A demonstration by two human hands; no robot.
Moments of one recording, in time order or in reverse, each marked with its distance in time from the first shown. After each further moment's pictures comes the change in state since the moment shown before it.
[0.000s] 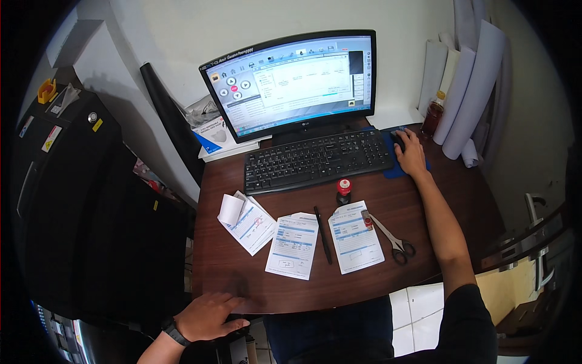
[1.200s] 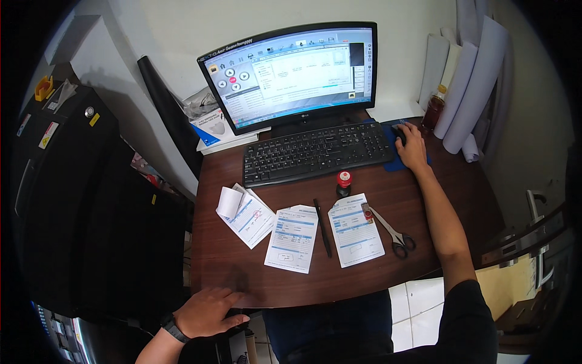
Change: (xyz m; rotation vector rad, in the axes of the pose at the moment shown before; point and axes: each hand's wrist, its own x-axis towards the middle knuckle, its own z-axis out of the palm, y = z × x) left_hand 0.000 0.001 0.002 0.020 0.020 0.028; right_hand -0.001 0.005 0.003 -0.015 0.053 -0.035
